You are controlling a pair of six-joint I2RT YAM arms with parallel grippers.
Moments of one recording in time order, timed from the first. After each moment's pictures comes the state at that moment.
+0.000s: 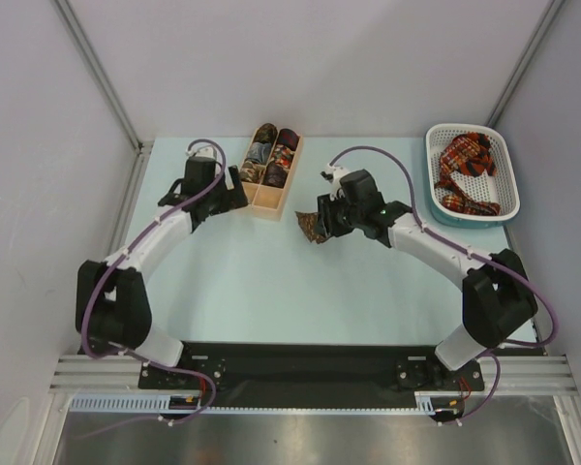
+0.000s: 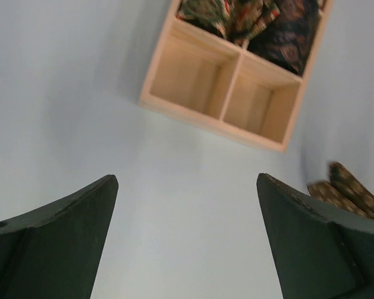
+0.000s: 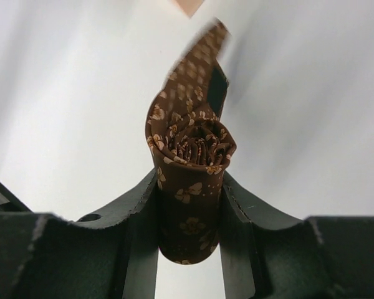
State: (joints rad) left arm -0.25 1.48 1.10 -0.32 -0.06 -0.42; right arm 0.61 1.59 1.16 -0.27 -0.18 0.25
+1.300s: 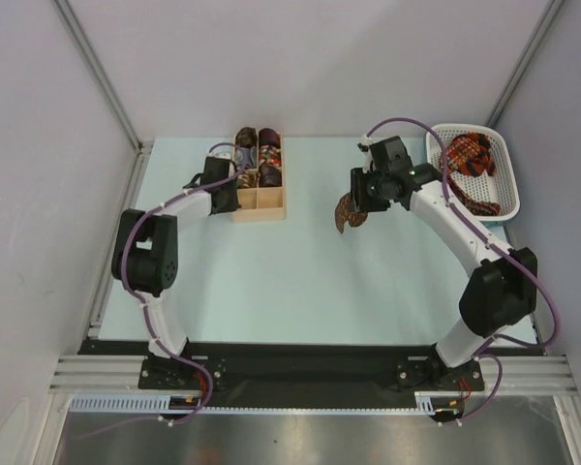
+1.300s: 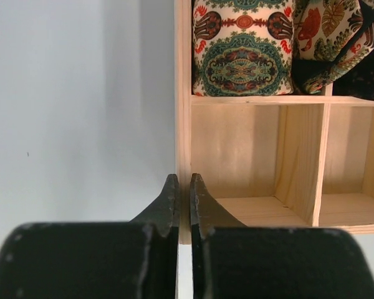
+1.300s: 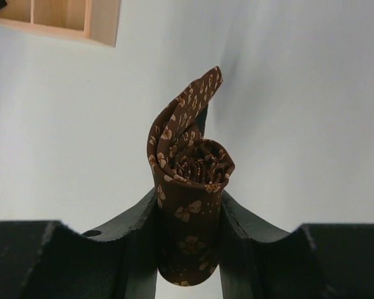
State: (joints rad) left arm -0.21 1.94 1.30 -0.22 -0.10 -0.27; right arm 0.40 1.61 1.47 -0.74 -0.14 0.27
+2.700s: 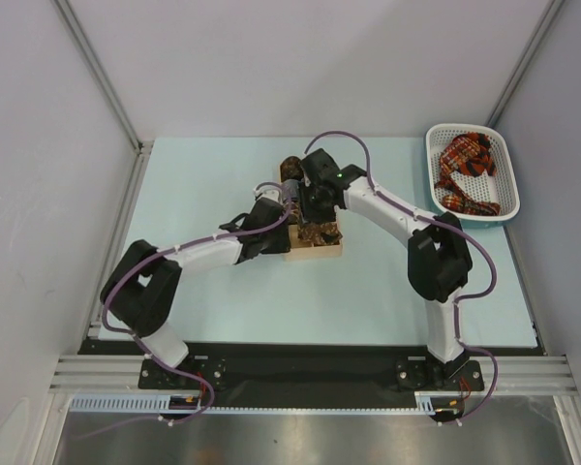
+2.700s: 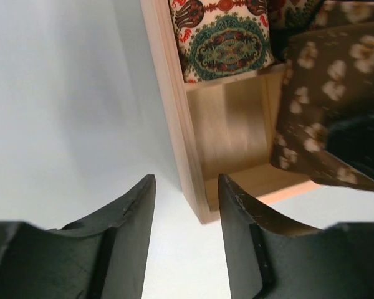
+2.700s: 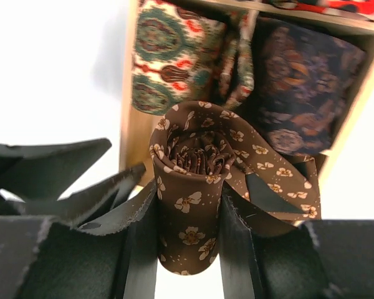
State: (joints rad) left arm -0.63 1.68 0.97 -0.15 -0.15 -0.55; right arm 0.64 2.00 1.74 -0.75 -0.05 0.42
